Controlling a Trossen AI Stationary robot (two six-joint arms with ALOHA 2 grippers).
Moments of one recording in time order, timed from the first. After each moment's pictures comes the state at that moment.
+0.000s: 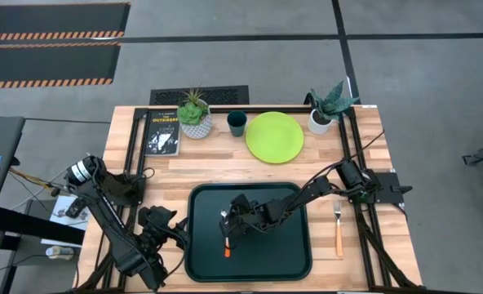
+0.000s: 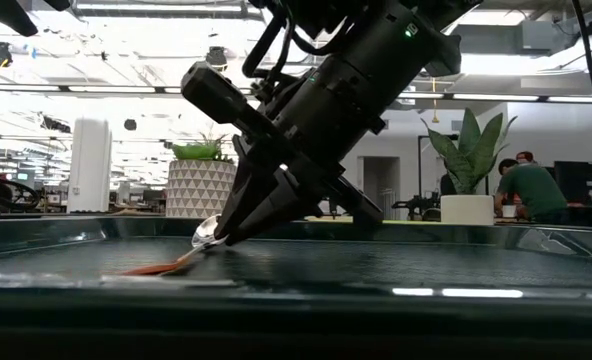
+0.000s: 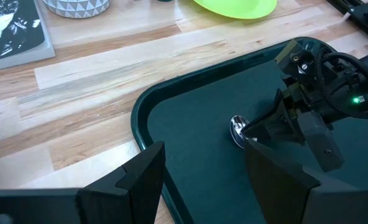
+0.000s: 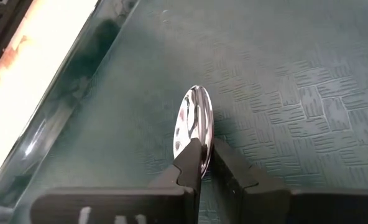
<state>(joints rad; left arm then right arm) -0.95 1.73 1.41 -1.57 -0.82 -2.27 0.34 2.19 1.42 -0.09 0.41 1.25</state>
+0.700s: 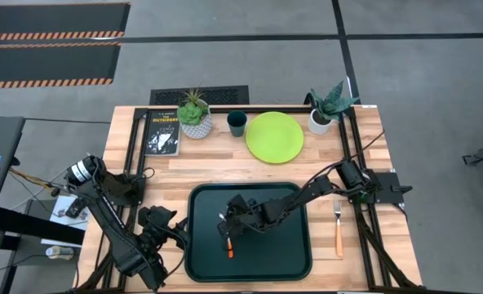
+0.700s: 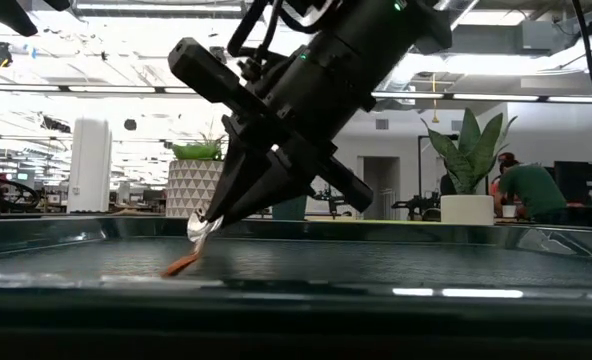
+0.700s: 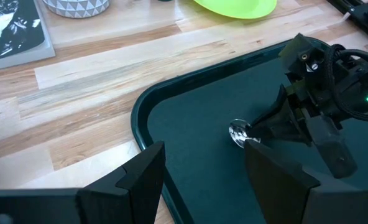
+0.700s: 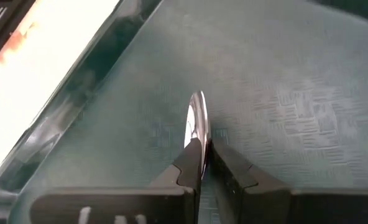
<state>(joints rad) -0.95 1.73 1.41 -1.57 -0.82 -2.27 0.34 2.19 1.50 -0.18 0.41 1.16</state>
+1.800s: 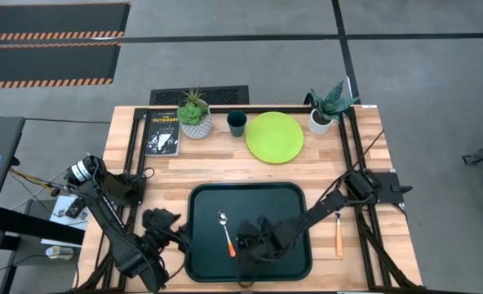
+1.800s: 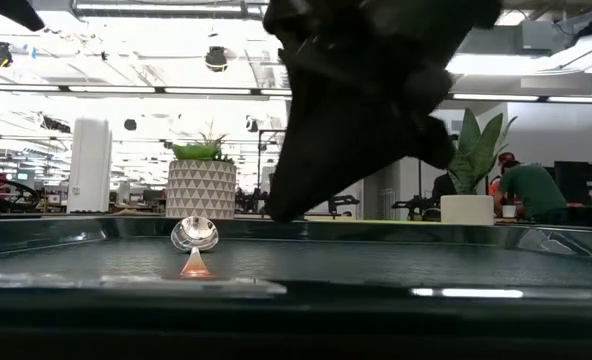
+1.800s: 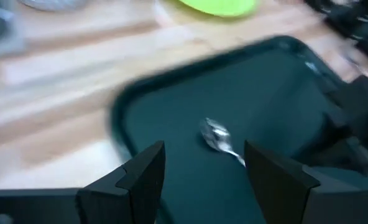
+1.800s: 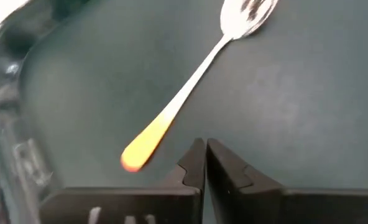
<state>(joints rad) -0.95 1.73 1.41 -1.45 -0.86 -2.20 0.54 2.18 1.58 -0.45 0.41 1.08</state>
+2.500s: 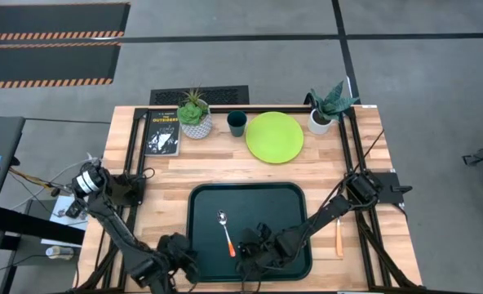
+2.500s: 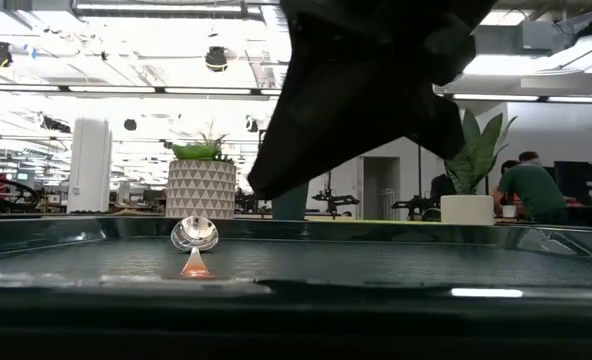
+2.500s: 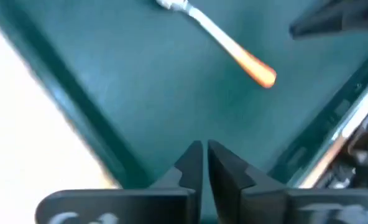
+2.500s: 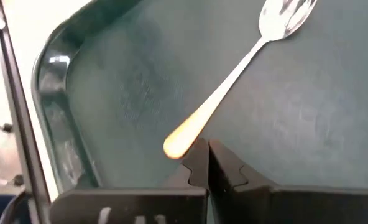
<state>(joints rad) -0.98 1.85 1.25 -0.81 -0.62 -1.96 0.59 2.18 1.57 -0.37 0.47 1.07</state>
